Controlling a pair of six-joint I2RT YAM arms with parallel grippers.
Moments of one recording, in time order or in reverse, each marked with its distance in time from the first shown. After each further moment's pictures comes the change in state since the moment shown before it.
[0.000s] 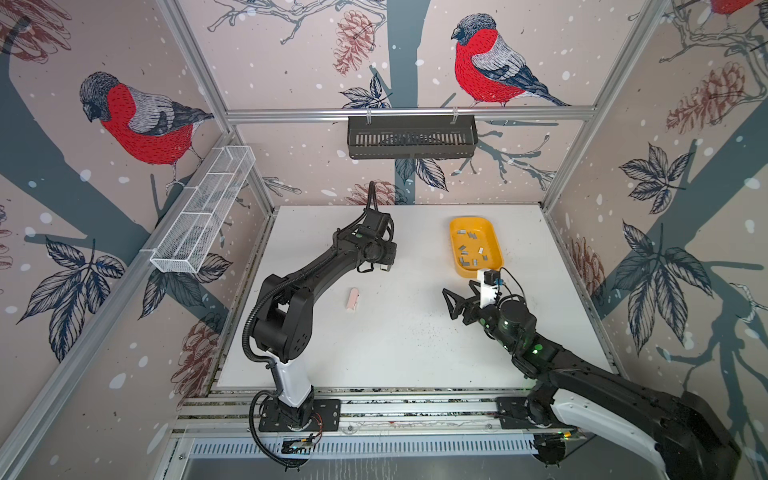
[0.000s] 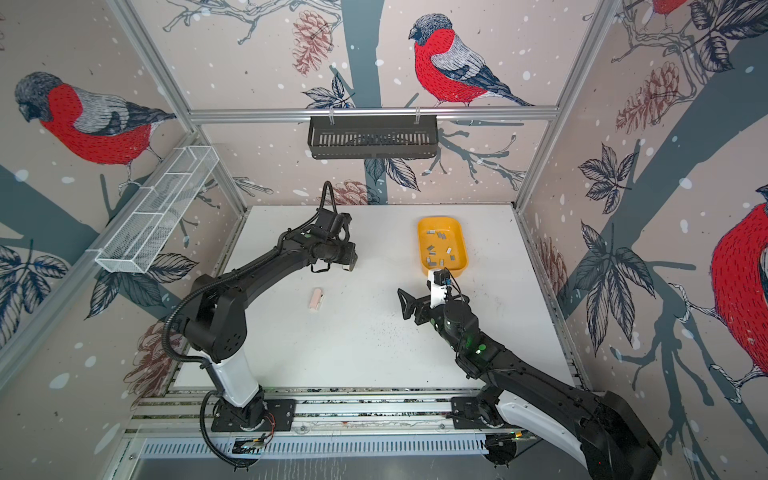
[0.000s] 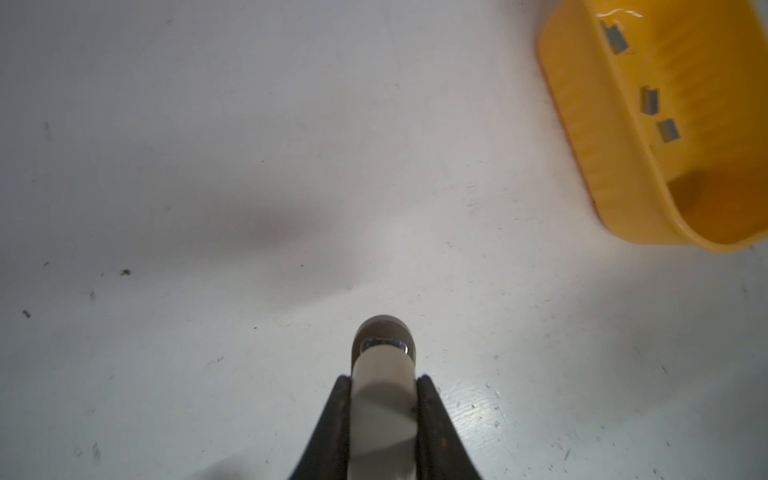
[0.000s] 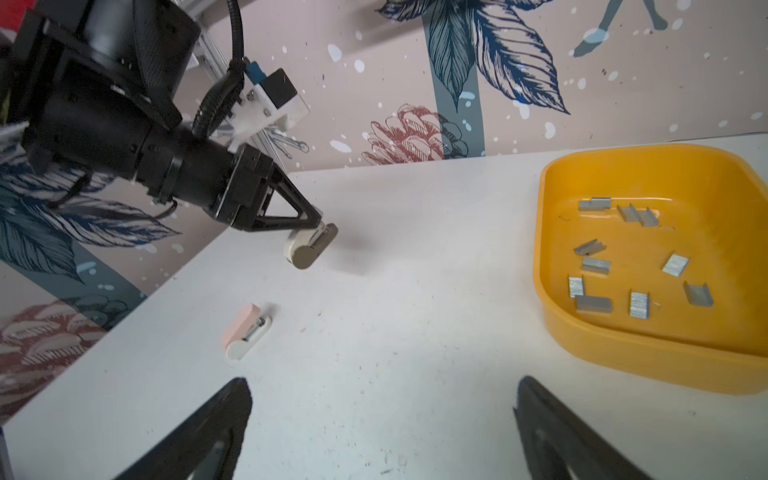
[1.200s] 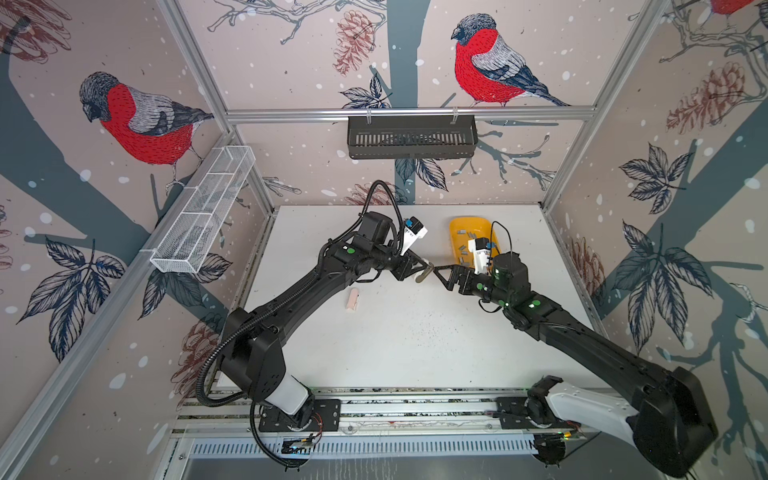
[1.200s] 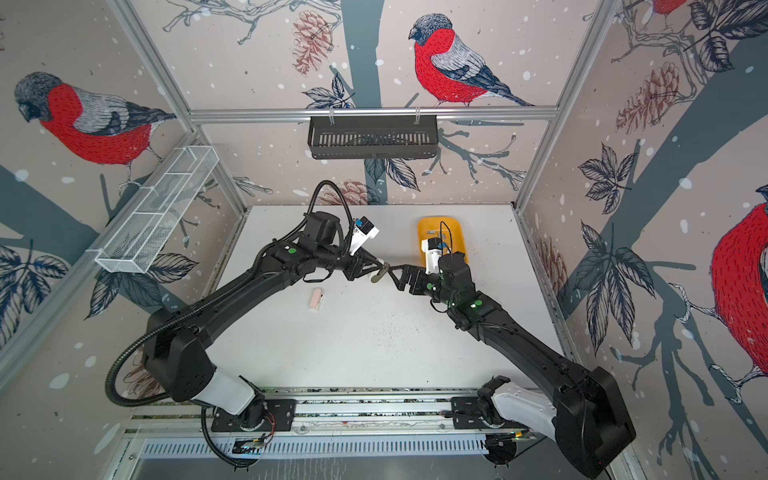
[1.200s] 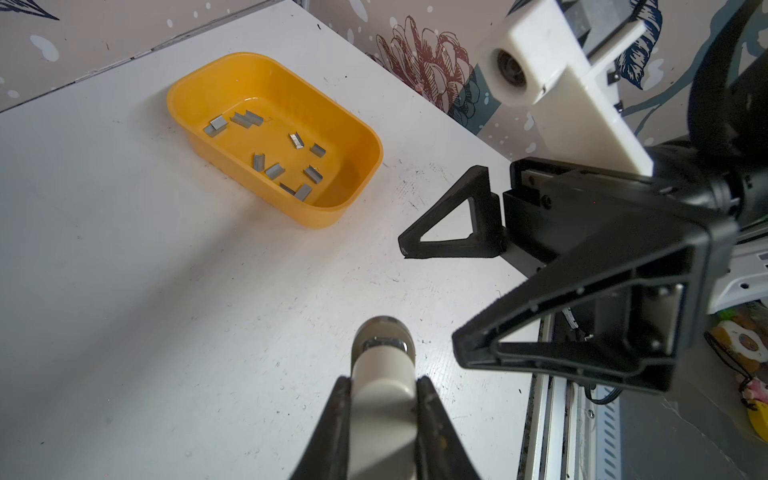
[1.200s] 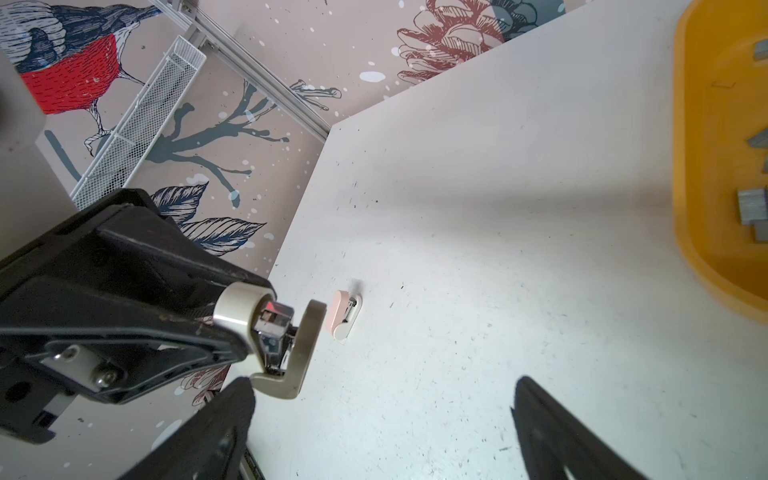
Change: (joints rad) left arm -0.103 -0.248 -0.123 0.105 0.490 0.232; right arm -0.191 0.257 0.364 -0.324 -0.451 0.298
